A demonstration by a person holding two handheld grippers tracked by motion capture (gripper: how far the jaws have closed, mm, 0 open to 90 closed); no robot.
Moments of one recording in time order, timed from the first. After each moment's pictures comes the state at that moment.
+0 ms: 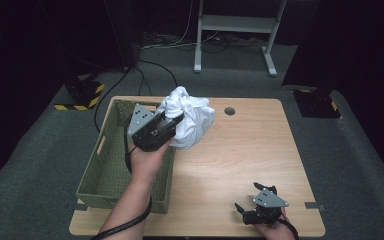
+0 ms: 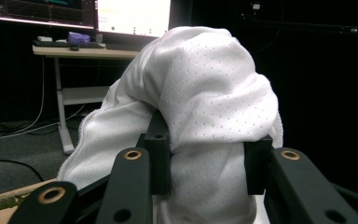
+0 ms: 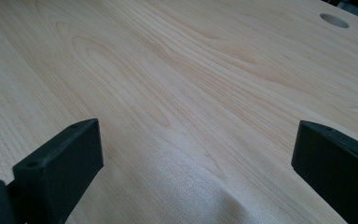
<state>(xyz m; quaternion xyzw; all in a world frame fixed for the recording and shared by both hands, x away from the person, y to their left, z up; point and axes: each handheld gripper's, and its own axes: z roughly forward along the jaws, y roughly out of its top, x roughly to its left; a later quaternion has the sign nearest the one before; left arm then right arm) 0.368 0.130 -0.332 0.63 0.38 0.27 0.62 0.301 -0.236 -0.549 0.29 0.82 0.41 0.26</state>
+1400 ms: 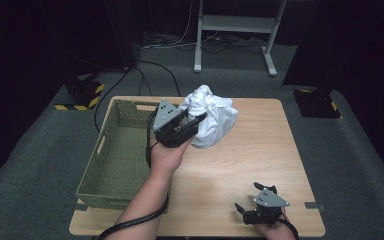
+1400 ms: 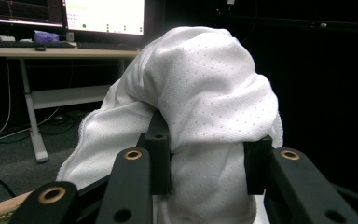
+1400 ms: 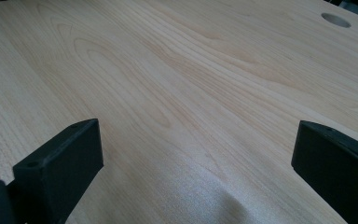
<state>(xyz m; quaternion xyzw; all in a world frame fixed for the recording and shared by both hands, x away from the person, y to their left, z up) 0.378 0.085 -0.324 0.65 0.35 0.25 0.63 0.301 -0.237 -0.548 0.29 0.82 0.41 0.26</state>
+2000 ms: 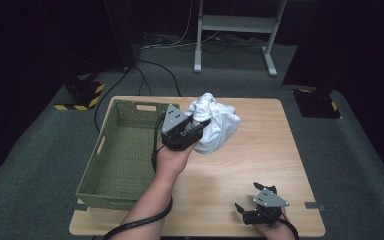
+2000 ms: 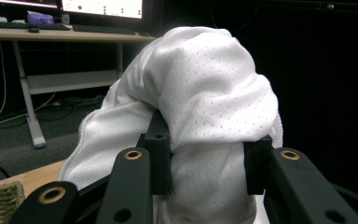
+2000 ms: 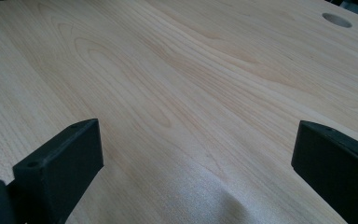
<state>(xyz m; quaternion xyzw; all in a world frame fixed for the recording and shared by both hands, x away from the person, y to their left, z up) 0.384 0.072 -0.348 0.67 0.36 0.24 0.61 0.301 -0.236 -0.548 0.29 0.82 0.41 0.26</state>
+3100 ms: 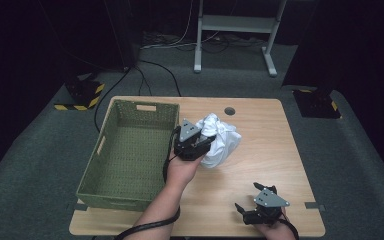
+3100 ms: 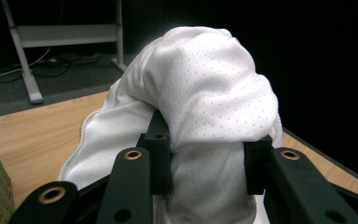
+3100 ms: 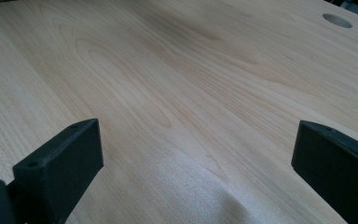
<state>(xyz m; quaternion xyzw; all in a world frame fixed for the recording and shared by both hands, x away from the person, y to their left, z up) 0.396 0.045 -0.407 0.71 0.40 0.20 0.55 0.301 -0.237 -0.548 0.29 0.82 0.42 0.25</state>
